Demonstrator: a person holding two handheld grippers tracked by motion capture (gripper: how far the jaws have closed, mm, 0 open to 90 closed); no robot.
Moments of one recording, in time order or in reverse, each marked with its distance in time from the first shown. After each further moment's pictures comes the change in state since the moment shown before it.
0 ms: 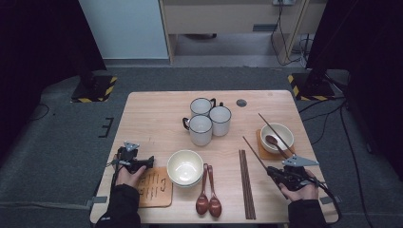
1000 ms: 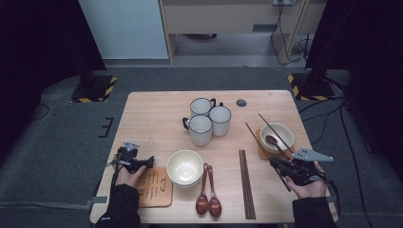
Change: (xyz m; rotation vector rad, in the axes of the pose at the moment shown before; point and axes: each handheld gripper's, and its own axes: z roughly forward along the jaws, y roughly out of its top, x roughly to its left) left arm 0.000 0.000 0.000 0.000 0.000 0.000; right arm 0.001 0.029 -0.031 -0.139 0.028 -0.003
